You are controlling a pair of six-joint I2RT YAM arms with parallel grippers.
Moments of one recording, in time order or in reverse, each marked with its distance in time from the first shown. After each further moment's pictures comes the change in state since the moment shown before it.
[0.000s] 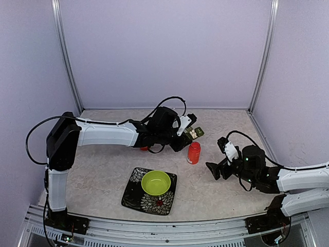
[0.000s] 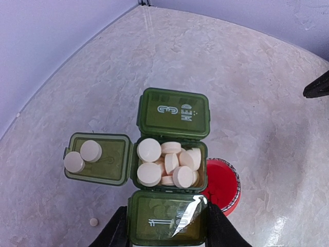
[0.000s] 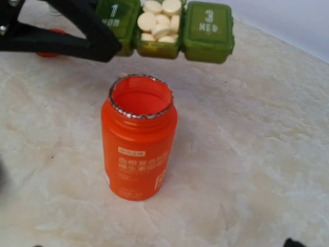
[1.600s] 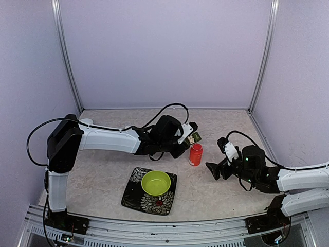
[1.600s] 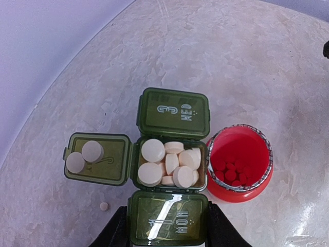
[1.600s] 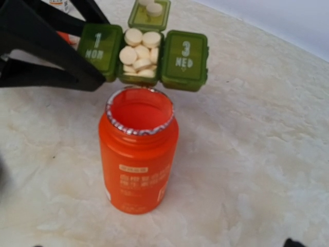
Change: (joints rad) left arm -0.053 0.000 -0.064 0.022 -0.174 0.076; right arm 0.000 0.001 0.000 0.000 -0.005 0.003
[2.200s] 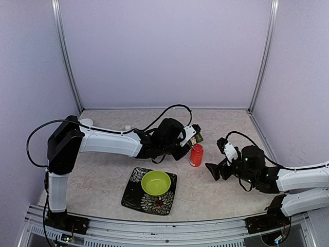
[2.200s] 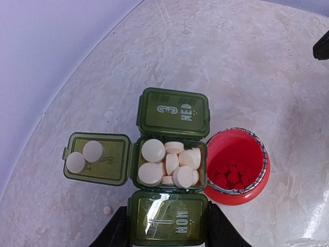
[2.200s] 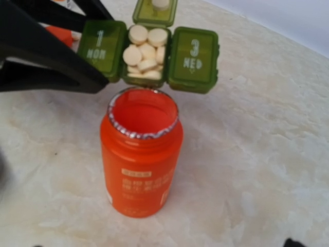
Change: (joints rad) left arm -0.031 0.000 -0.010 0.034 -0.056 0.042; right arm 0.000 0.009 0.000 0.000 -0.007 0.000
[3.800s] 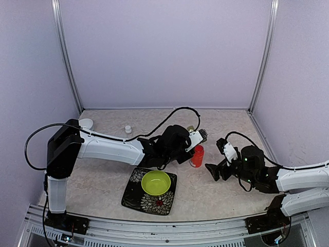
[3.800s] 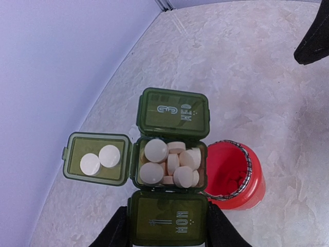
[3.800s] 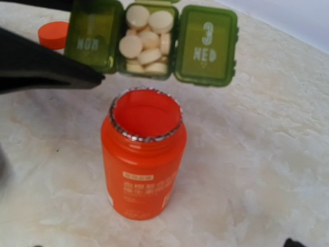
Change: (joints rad) left arm -0.090 -0.013 -0.036 0.103 -0.193 0.146; right arm 0.000 0.009 0.000 -0.001 -0.006 0.000
